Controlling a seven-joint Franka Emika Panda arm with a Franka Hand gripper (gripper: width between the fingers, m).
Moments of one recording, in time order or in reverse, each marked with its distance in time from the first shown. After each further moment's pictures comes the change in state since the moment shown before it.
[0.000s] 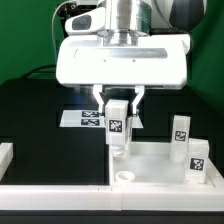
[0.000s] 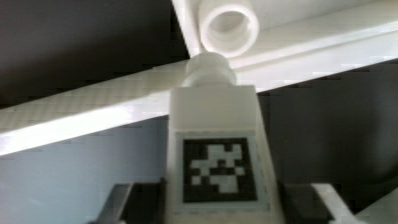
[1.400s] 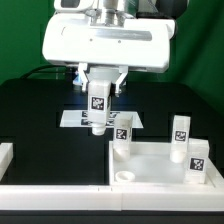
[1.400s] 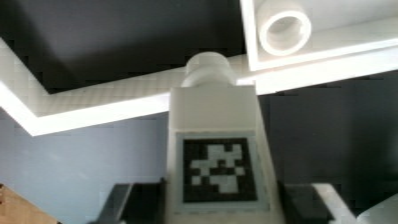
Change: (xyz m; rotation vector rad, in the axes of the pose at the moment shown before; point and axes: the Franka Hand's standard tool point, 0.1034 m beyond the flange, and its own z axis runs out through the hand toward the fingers) arm -0.003 0.028 -0.035 -0.060 0.014 -0.045
